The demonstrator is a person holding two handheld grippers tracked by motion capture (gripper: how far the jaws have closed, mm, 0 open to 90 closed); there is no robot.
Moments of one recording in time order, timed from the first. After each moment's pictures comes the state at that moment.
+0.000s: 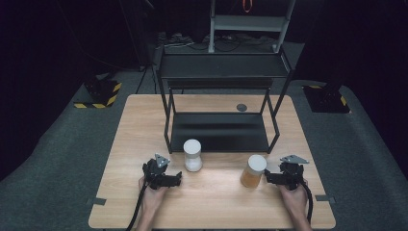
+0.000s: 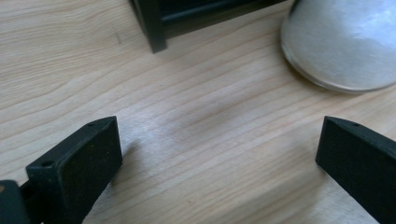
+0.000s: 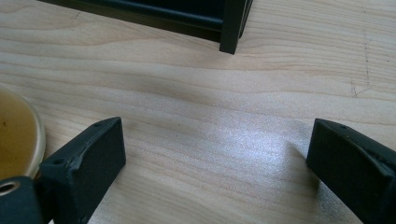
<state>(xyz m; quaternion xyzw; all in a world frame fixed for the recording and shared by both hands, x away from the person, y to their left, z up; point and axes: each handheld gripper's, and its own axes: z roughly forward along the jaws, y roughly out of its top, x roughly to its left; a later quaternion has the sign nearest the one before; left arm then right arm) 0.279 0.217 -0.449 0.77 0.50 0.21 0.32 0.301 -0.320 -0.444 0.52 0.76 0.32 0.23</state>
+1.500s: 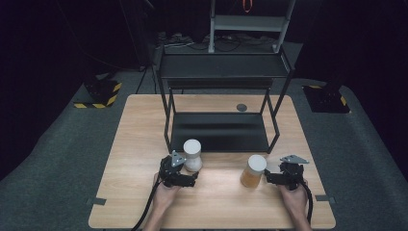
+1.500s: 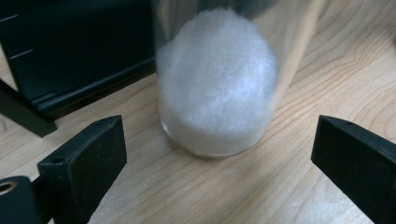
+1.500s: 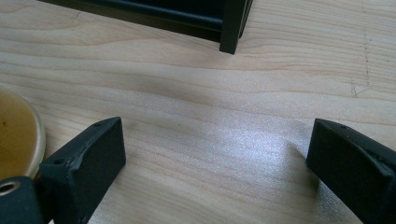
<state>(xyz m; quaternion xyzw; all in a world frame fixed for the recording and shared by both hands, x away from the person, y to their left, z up) 0.290 0.192 -0.436 0.80 0.44 0.18 0.38 0.301 -0.320 -0.444 0.52 0.76 0.32 0.23</state>
